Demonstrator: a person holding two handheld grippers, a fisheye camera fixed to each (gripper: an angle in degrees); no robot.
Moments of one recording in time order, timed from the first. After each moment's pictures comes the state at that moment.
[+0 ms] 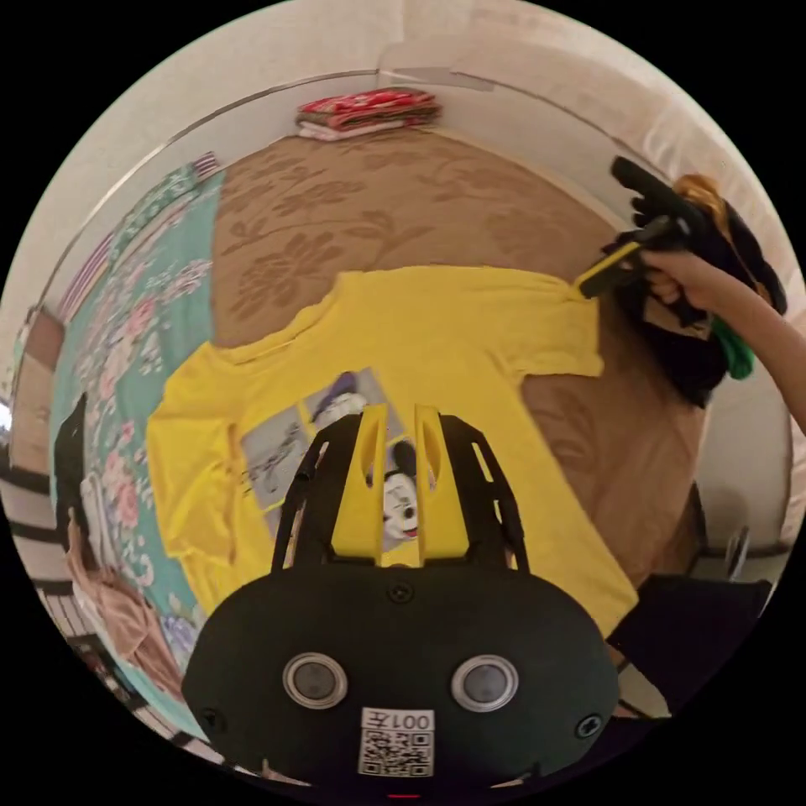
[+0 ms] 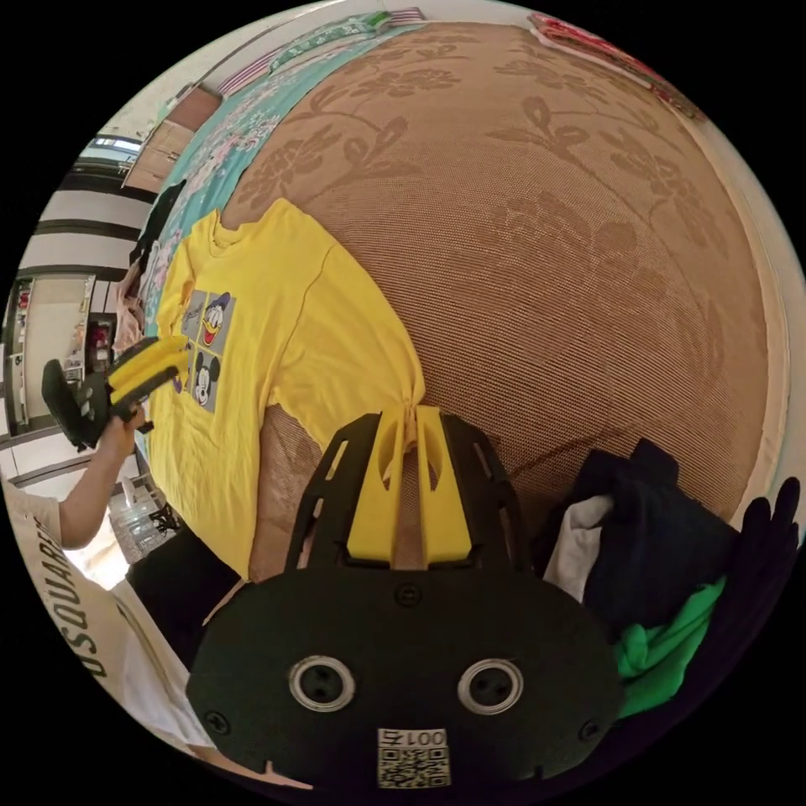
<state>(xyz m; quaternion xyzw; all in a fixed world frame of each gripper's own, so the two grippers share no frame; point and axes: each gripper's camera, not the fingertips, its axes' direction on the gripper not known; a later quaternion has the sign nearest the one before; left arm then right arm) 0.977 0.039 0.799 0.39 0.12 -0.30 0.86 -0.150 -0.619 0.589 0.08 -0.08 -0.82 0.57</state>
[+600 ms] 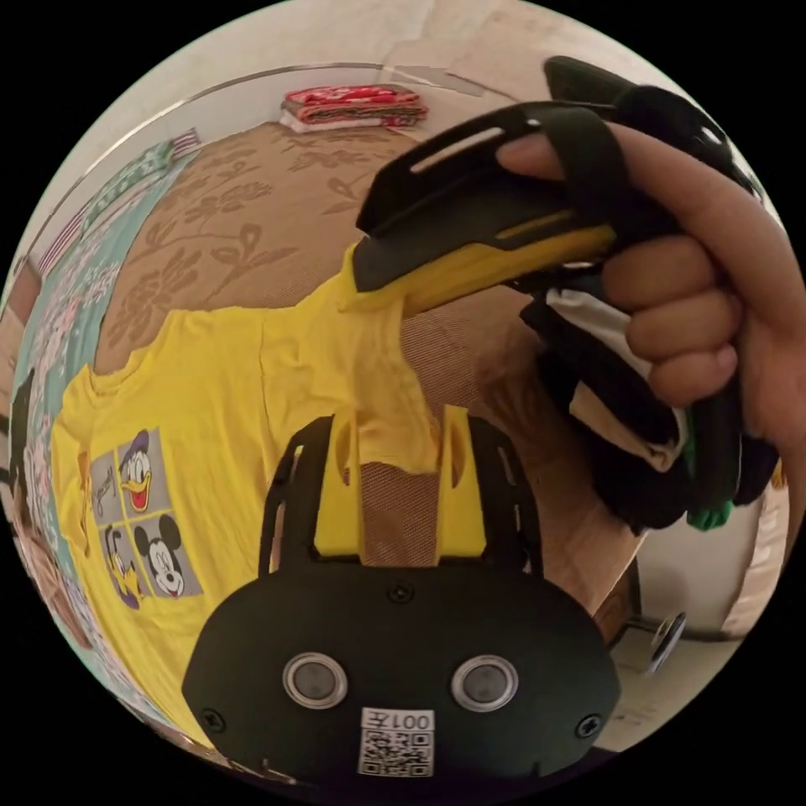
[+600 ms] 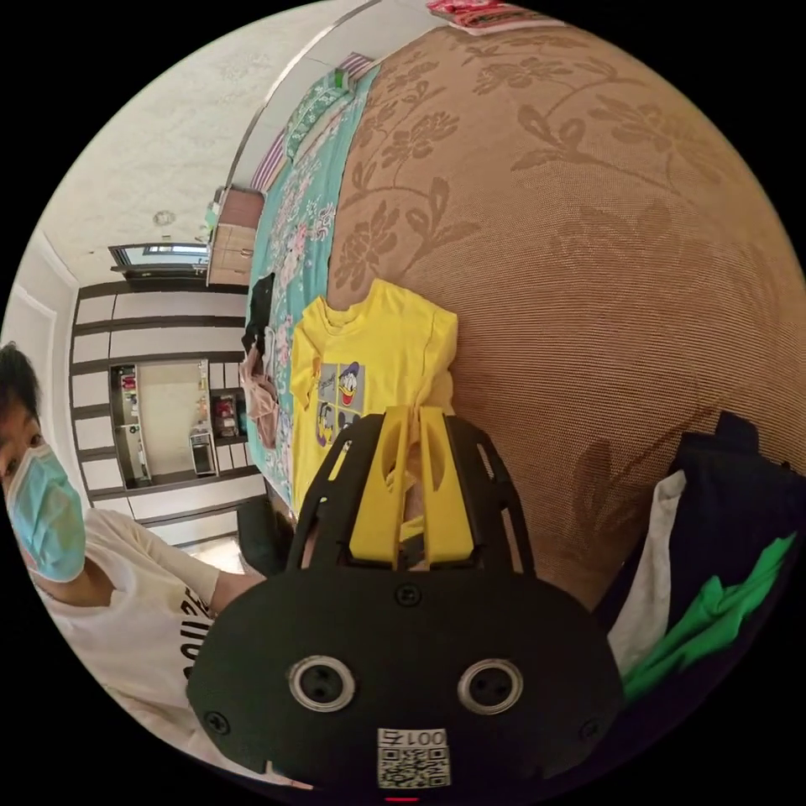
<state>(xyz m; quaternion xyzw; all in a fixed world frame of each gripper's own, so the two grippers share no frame) 0.964 -0.067 0.738 0.40 0.20 -0.36 0.82 -0.140 -0.676 0.566 -0.07 -0.26 -0.76 0.59</state>
